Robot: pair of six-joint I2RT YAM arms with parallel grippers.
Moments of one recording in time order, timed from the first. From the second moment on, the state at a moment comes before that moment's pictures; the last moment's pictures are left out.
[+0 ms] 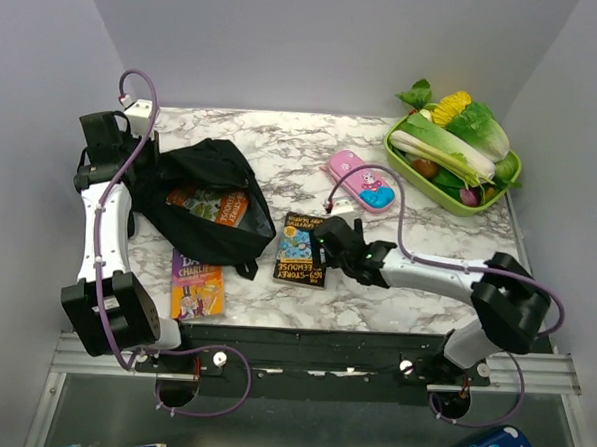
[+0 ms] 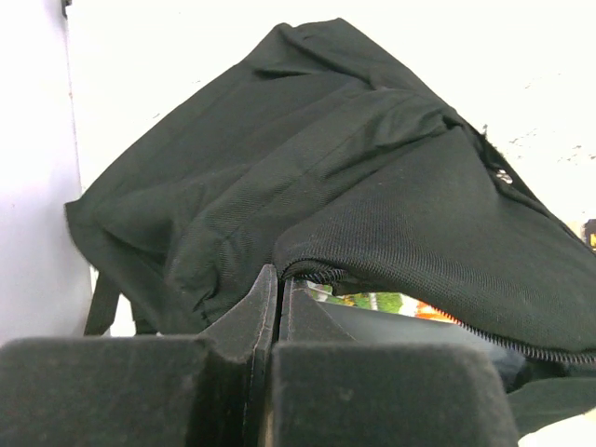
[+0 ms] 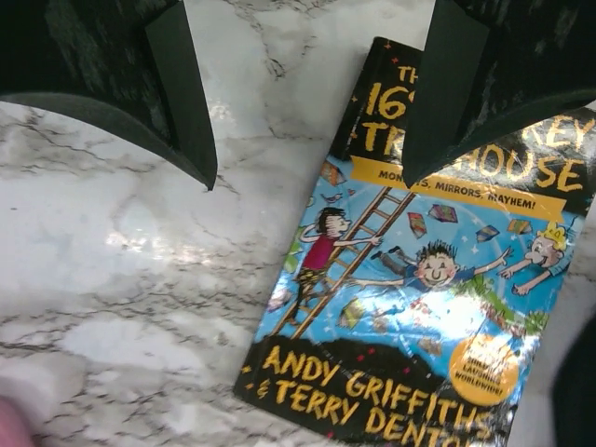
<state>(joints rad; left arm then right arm) 0.32 1.37 1.29 -0.52 0.43 0.24 0.94 1.49 0.84 -0.15 0.49 0.50</state>
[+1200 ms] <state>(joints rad) 0.07 1.35 1.20 -0.69 0.70 0.40 1.11 1.78 1.03 -0.30 0.65 0.66</state>
